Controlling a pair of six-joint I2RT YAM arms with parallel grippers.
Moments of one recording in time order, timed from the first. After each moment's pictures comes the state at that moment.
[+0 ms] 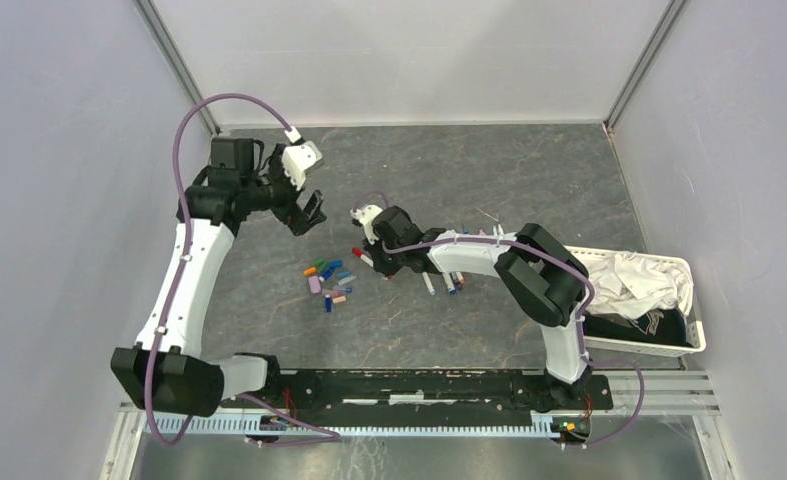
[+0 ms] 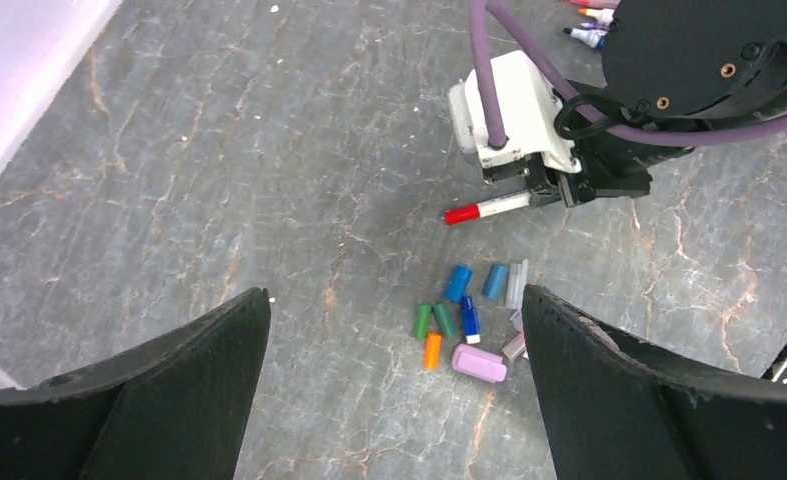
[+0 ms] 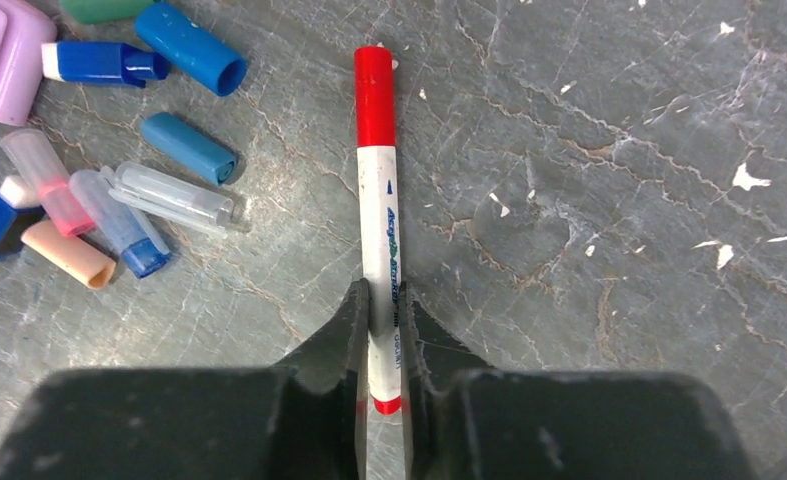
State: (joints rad) left arm -0.10 1.28 1.38 -0.88 0.57 0.68; right arm 0.90 2.00 1.26 -0.08 -0.04 0.10
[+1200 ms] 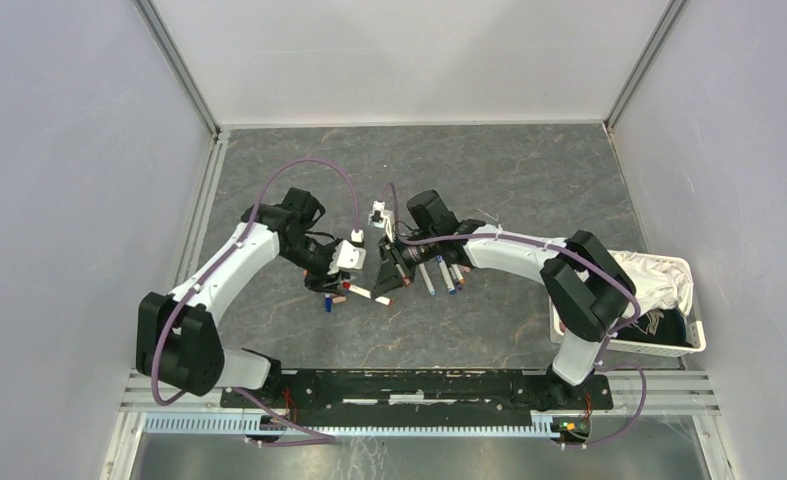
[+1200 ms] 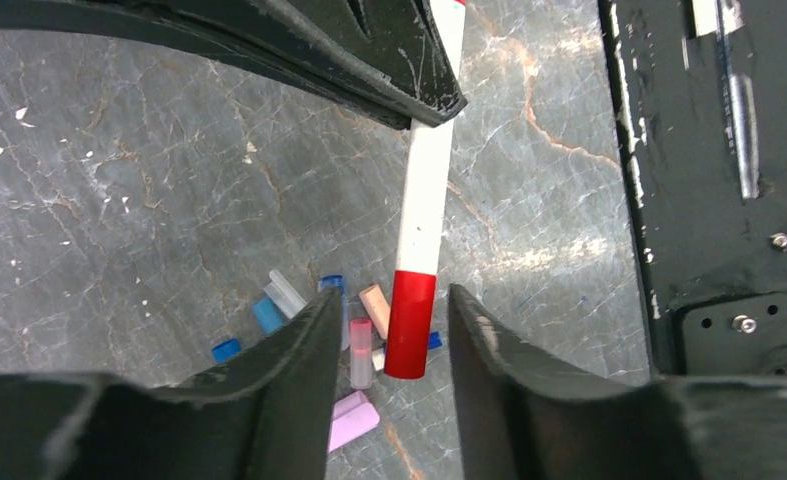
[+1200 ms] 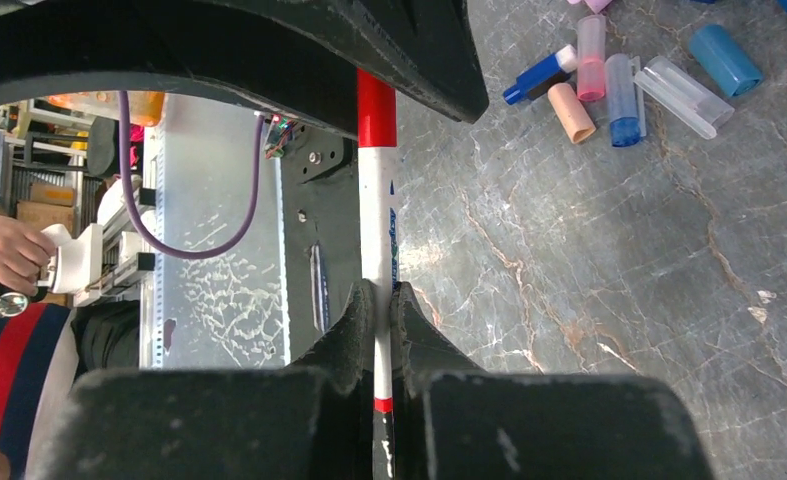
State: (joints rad) left arm -0.32 1.37 1.03 -1.10 0.78 1.40; right arm 0.77 1.77 1.10 -0.05 -0.95 0.21
